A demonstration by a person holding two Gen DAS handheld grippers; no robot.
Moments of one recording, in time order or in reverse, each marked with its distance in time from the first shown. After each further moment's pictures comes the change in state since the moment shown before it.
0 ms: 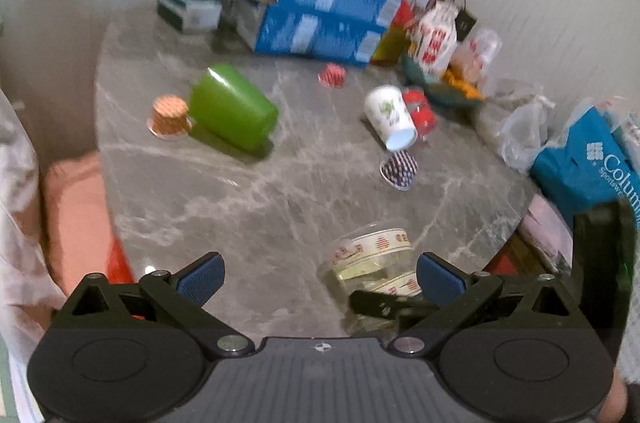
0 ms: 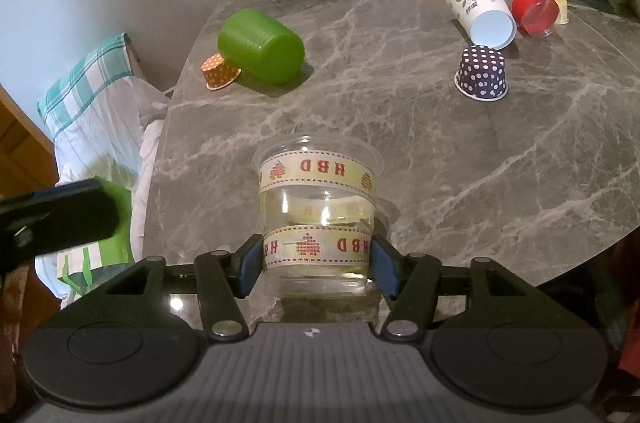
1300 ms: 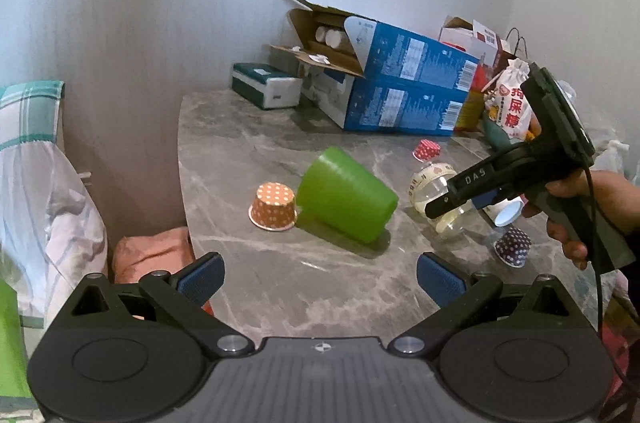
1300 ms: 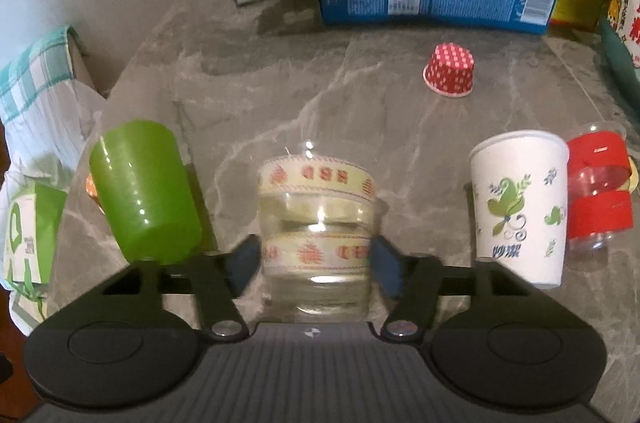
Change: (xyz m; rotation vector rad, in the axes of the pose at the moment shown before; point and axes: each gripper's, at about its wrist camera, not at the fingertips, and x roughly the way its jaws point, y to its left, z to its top) left arm 0.005 0.052 0.017 0.047 -0.268 0.233; right arm 0.107 -0.024 0.177 -0.144 0.117 -0.084
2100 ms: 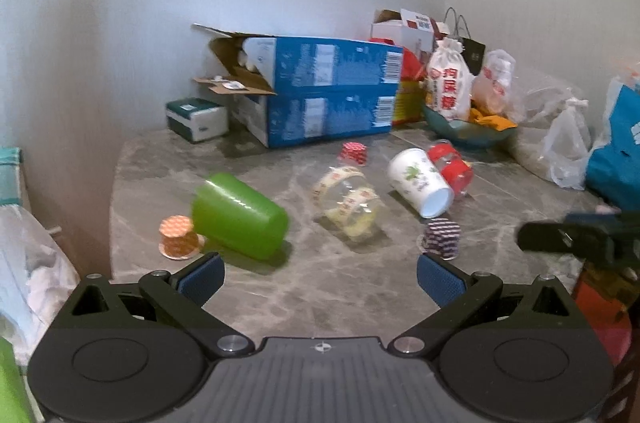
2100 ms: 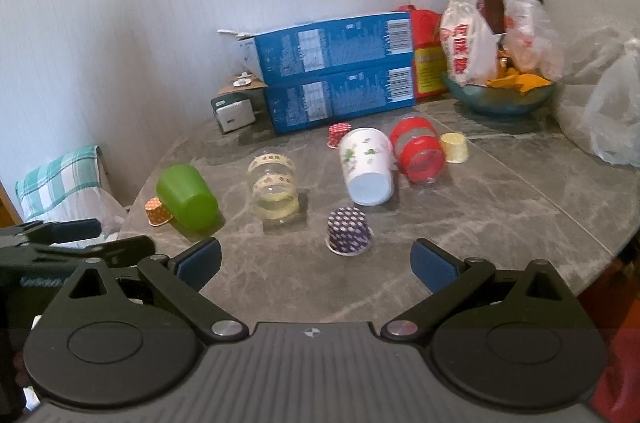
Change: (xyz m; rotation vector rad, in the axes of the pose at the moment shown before) left arm -0.007 -0.100 -0.004 0.183 -0.048 -0.014; right arm -0.158 -0.025 -0.177 0.129 -0.504 -0.030
